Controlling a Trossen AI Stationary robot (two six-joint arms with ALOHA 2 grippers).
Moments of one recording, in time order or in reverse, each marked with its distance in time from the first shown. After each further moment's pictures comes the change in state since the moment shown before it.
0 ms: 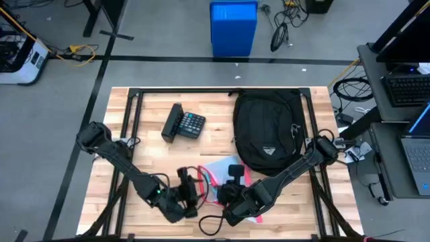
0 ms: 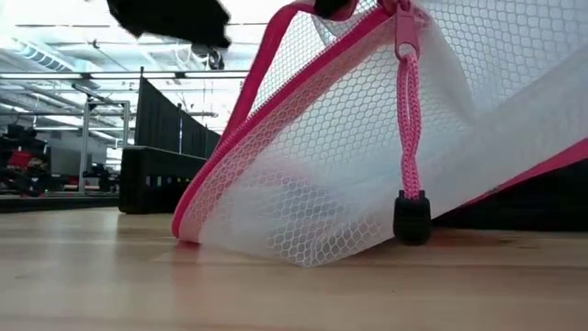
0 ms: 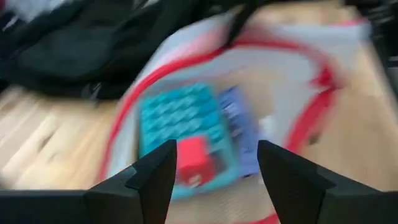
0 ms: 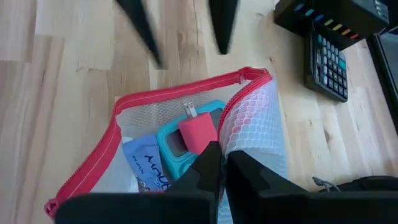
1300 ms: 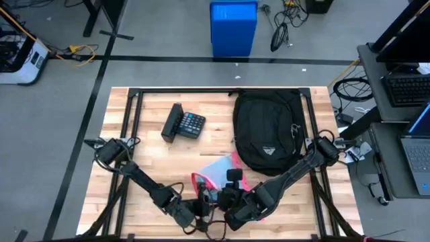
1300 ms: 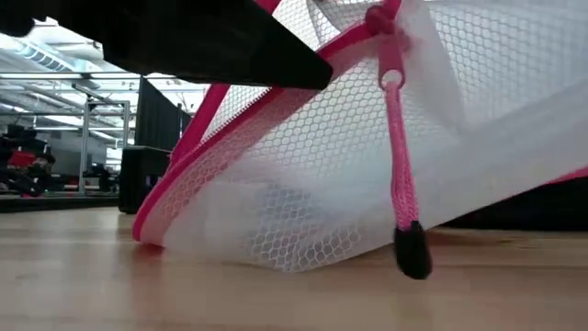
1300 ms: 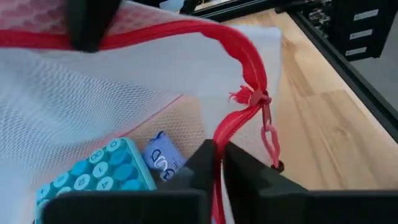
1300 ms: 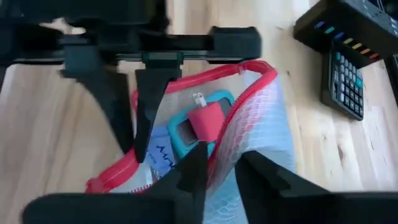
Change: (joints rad) left arm 0.045 0.306 0.000 0.569 0.093 0.361; right arm 0.026 0.000 0.000 0.053 -0.027 -0.074
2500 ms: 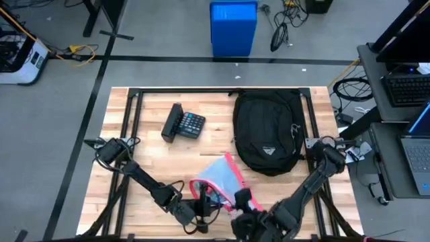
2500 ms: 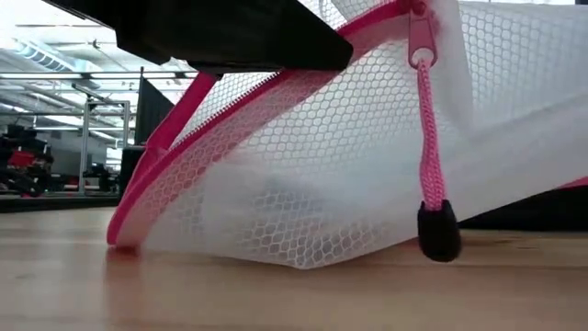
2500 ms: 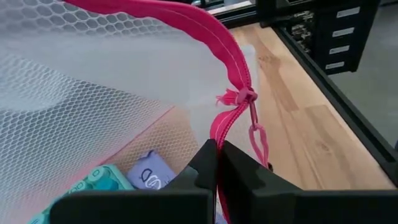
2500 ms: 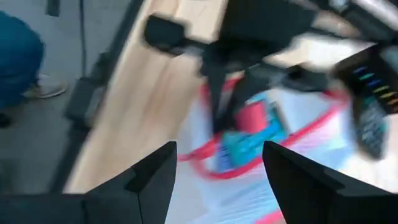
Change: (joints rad) left arm 0.014 0.000 0.000 0.061 0.072 0.023; right arm 0.200 0.045 0.137 -0.099 -0.031 -0.017
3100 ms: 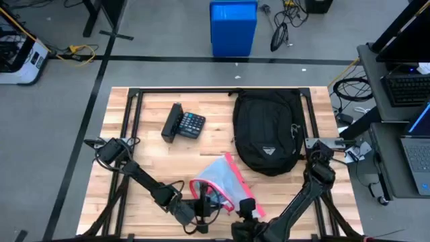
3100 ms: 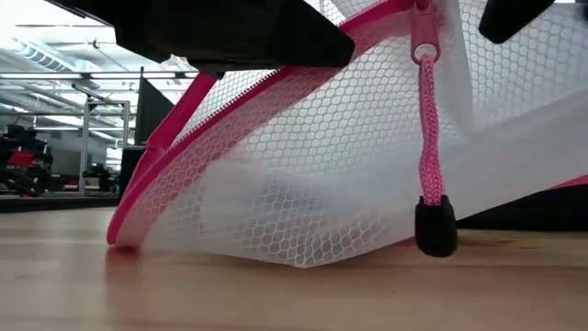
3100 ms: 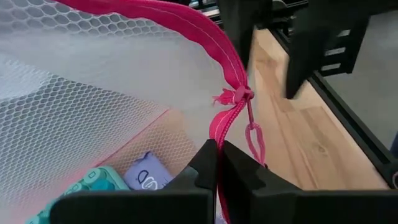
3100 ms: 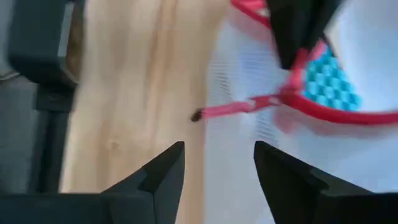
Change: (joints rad) left arm 0.000 0.000 0.000 0.005 0.014 0.000; right arm 0.032 0.198 -0.002 -0.118 0.075 0.333
